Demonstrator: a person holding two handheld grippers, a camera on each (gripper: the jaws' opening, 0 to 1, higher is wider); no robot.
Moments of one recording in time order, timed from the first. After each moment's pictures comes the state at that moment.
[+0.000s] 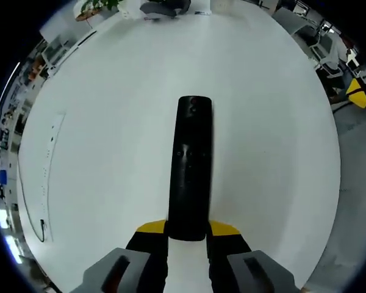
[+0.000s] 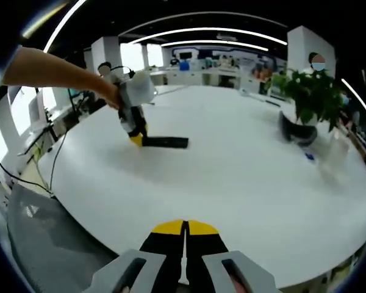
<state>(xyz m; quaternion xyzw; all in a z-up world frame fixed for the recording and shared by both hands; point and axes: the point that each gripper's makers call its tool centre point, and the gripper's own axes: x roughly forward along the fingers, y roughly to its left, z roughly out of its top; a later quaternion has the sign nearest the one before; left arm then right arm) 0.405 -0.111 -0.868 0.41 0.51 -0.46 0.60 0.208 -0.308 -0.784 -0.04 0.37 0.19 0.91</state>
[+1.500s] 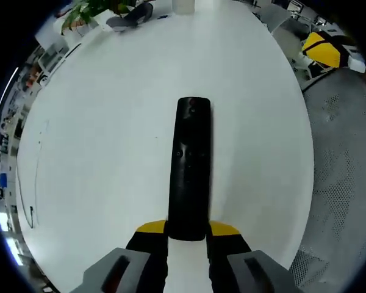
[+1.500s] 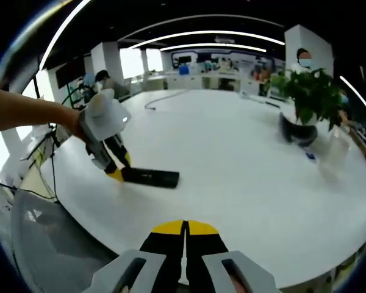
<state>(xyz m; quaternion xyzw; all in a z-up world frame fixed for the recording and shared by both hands) 0.290 -0.123 -0.870 0.41 0.50 -0.47 0.60 0.206 -0.304 -0.779 -0.03 0.36 0.19 0.91</state>
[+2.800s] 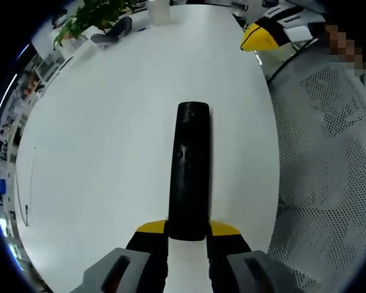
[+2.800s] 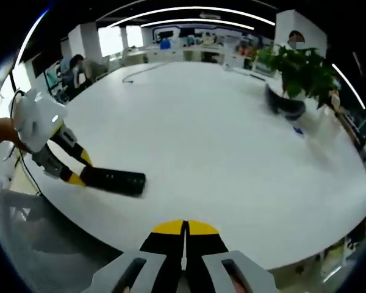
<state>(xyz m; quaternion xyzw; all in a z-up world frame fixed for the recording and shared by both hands) 0.223 -0.127 -0.867 0.40 0.47 -0.50 0.61 0.195 -0.329 -0.809 -0.05 0.45 0.13 0.88</state>
